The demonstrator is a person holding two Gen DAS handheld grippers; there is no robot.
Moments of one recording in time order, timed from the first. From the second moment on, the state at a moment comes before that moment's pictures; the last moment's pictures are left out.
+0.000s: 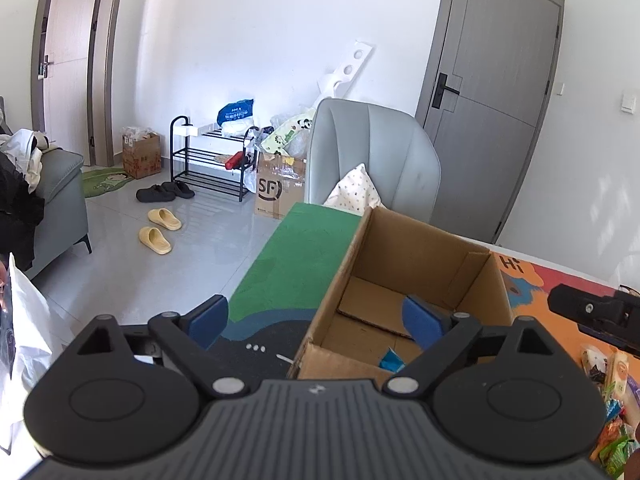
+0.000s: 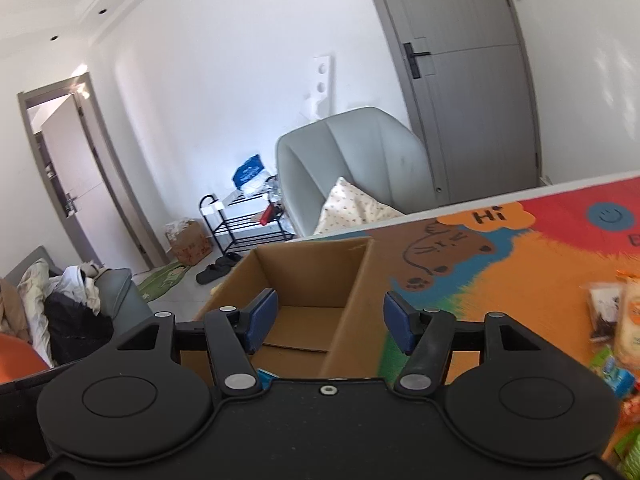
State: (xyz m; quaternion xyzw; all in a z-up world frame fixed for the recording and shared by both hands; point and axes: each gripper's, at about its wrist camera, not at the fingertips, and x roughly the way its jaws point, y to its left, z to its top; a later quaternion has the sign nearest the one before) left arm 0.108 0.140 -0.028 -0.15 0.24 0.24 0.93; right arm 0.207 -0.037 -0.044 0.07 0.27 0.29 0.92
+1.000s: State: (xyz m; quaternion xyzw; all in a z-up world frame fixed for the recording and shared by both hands) left arm 0.115 0.011 -0.030 -0.10 0.25 0.09 0.96; right arm 0.165 -0.184 -0.059 0.09 0.26 0.12 0.95
